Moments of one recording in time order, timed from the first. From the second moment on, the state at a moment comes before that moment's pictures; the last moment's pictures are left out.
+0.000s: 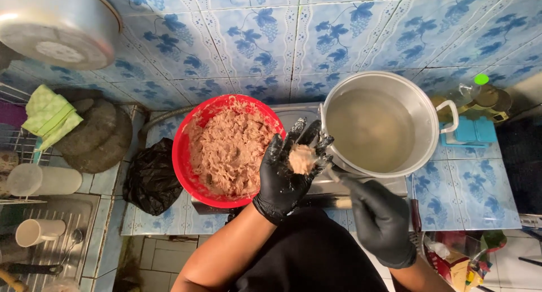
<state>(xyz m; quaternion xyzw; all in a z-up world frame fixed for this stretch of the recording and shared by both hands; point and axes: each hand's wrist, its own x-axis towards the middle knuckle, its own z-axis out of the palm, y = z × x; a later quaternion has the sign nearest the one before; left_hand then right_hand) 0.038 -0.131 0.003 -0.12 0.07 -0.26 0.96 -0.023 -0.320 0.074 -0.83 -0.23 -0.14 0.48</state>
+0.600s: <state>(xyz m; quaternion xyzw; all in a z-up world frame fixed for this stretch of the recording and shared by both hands) 0.045 -0.151 -0.002 -0.21 -0.16 -0.06 0.96 -0.030 -0.291 0.064 -0.81 -0.07 -0.01 0.58</state>
